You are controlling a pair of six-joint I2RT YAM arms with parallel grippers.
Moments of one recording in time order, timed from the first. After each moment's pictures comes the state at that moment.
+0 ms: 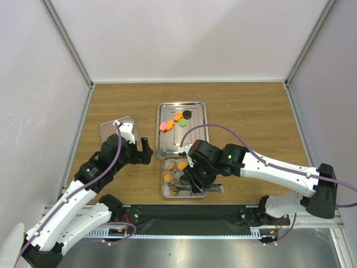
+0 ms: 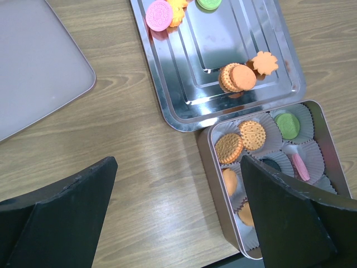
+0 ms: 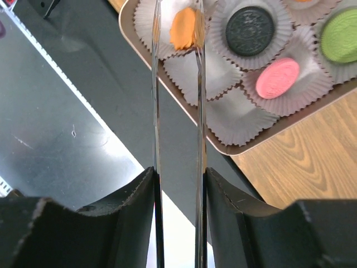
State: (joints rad) left arm -0.58 0.68 0.74 -0.62 -0.17 -0.34; right arm 1.15 1.32 1.16 -0.91 -0.18 0.37
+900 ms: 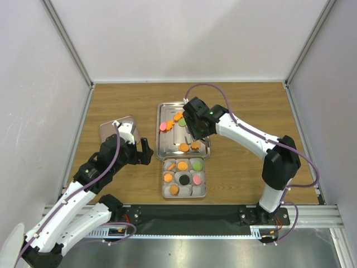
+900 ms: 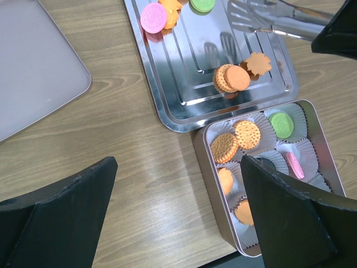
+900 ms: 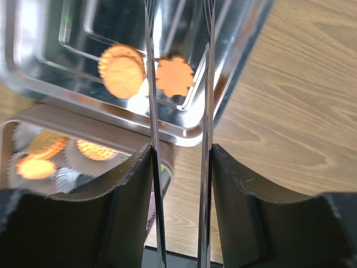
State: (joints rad) left arm -0.58 0.67 0.74 -0.61 -0.15 -0.34; right arm 0.77 1.75 1.56 -0.86 0.22 0.30
